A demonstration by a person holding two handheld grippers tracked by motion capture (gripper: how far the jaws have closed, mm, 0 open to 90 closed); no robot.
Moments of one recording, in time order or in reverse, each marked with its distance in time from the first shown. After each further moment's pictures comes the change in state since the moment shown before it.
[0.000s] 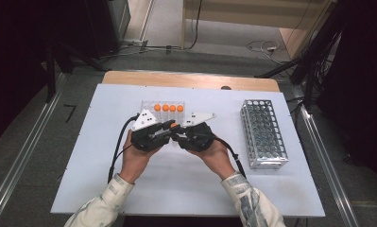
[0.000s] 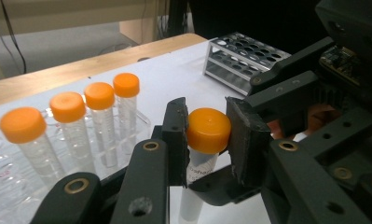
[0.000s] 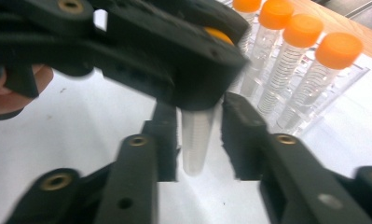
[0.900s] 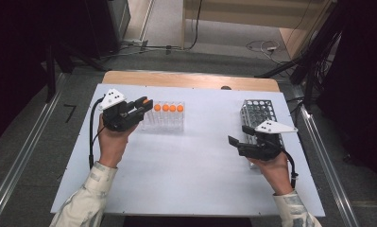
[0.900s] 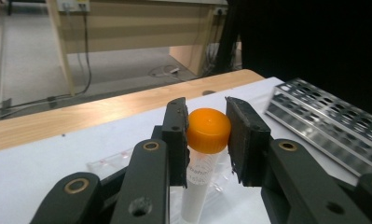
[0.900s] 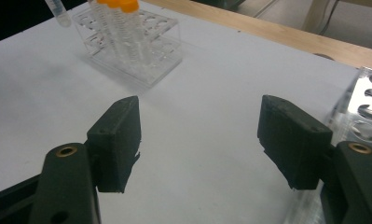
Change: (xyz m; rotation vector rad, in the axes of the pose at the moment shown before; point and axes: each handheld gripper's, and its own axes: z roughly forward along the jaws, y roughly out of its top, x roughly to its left) left arm 0.057 0.033 -0.040 -0.092 0.201 -0.074; right arm -0.069 -0.087 -0.132 -0.107 -0.225 0.204
